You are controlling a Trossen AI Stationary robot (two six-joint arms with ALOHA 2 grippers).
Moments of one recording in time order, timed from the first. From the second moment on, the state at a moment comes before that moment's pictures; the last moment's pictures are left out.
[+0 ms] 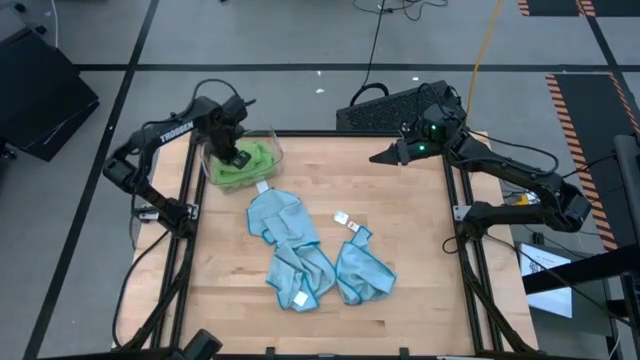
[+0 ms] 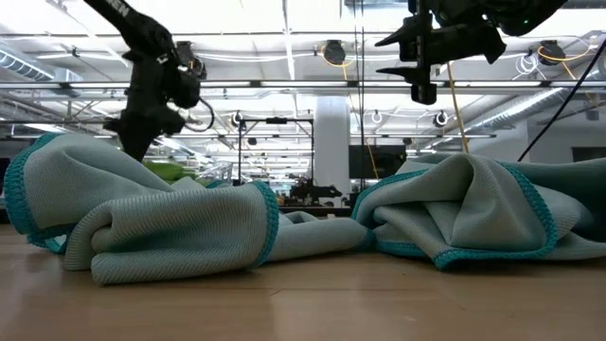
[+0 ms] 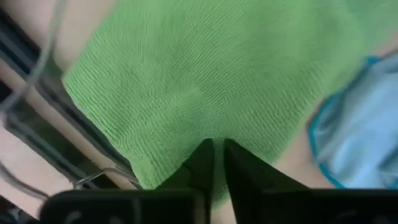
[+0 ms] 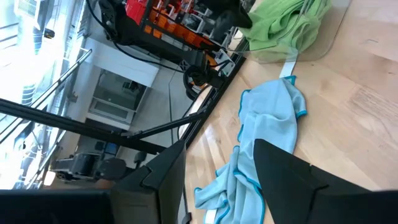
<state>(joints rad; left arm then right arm) 0.97 1.54 1.16 -1.24 0.03 -0.05 -0.70 1.11 0.78 0.01 -0.82 0.85</state>
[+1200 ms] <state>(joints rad) 0.88 1.31 1.29 -1.42 0.05 -0.40 -0.70 1.11 0.78 0.00 -0.87 0.78</state>
